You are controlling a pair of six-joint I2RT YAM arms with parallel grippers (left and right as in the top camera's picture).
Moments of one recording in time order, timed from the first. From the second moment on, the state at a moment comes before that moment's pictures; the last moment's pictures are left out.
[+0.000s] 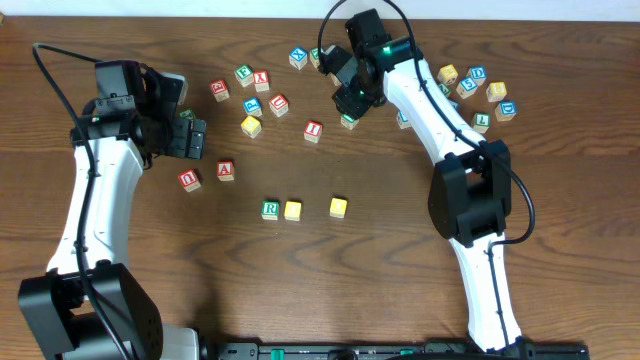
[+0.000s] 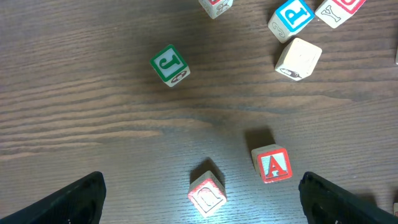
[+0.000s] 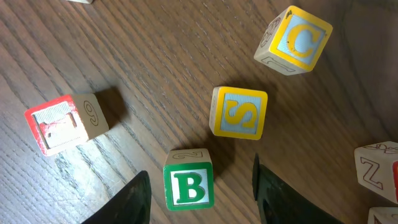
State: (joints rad) left arm 0.16 1.62 1.28 -0.74 0.13 0.32; right arm 0.39 2.44 2.22 -0.98 -0.14 -0.45
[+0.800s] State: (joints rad) left arm 0.16 1.62 1.28 -0.74 0.13 0.32; right arm 0.39 2.44 2.15 -0.93 -0.15 -0.45
